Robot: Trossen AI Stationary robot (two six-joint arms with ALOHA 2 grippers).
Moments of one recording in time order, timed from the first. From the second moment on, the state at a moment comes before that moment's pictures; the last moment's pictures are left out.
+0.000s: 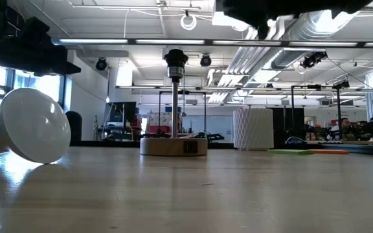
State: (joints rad) left arm 0.01 0.02 0.01 0.12 -0.95 0.26; right arm -0.06 1.14 0.70 0.34 0.07 0.13
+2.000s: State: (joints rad) left arm 0.01 0.02 0.01 0.12 -0.95 -0.05; right arm -0.12 1.76 0.99 0.52 0.07 -0.03
